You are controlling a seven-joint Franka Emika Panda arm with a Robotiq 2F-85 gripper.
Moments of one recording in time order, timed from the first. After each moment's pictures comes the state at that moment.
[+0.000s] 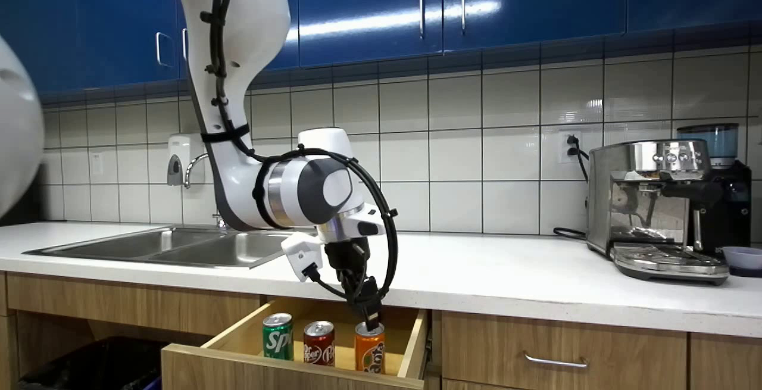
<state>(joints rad) 0.17 0.27 -0.34 -2.53 0.00 3.04 0.69</state>
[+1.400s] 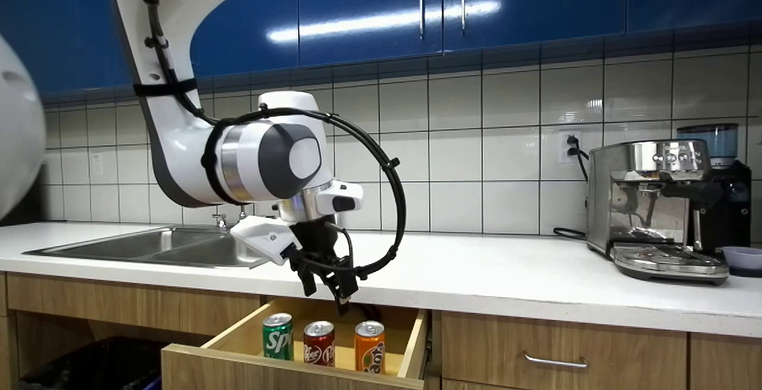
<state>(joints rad) 0.18 -0.01 -0.33 -2.75 -0.13 3.02 0.46</state>
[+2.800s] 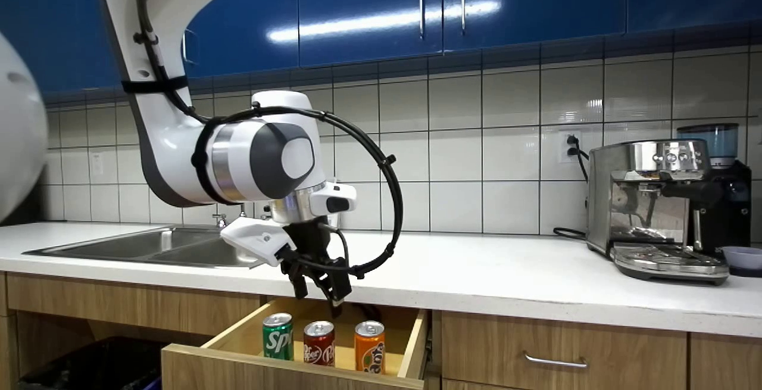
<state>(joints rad) 0.20 -0.03 -0.33 -2.77 -0.12 3.01 0.43</state>
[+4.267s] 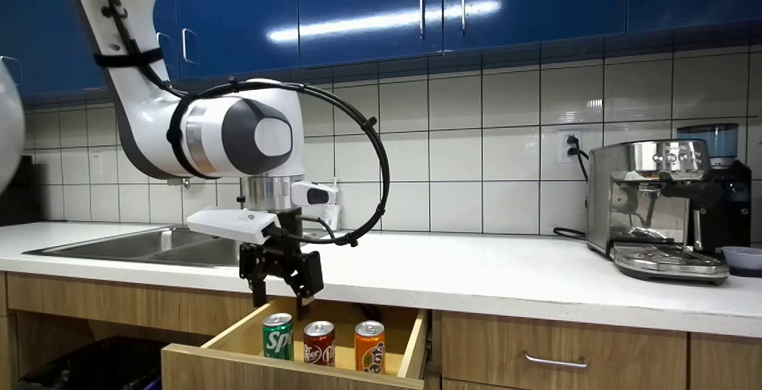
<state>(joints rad) 0.09 -0.12 -0.11 -2.77 0.01 2.73 0.17</state>
